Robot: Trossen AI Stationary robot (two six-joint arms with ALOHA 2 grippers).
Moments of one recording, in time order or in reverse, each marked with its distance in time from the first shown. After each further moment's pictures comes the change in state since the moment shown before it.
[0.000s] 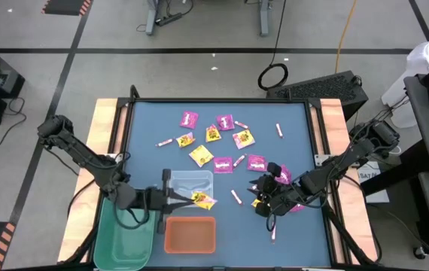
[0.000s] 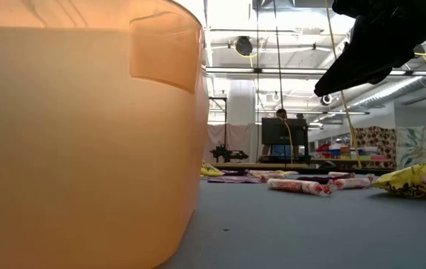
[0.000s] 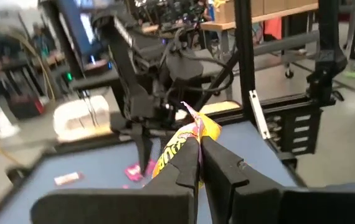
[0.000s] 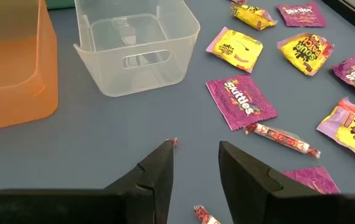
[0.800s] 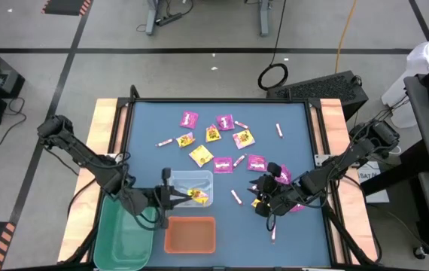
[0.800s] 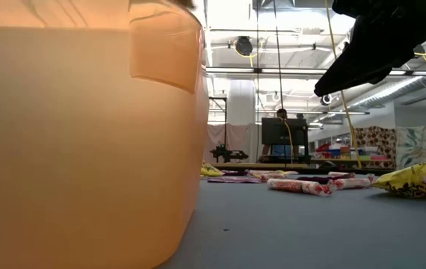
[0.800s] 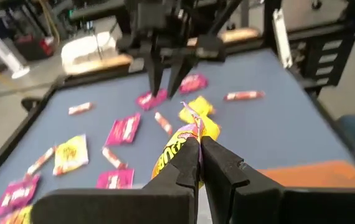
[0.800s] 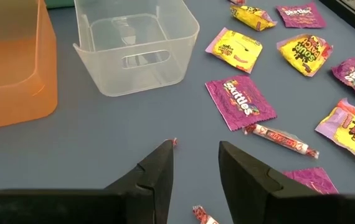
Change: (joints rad) left arm 0.022 0.000 0.001 -0.360 -0.029 -0.181; right arm 0.000 0.000 0.000 -0.001 0.003 -0.007
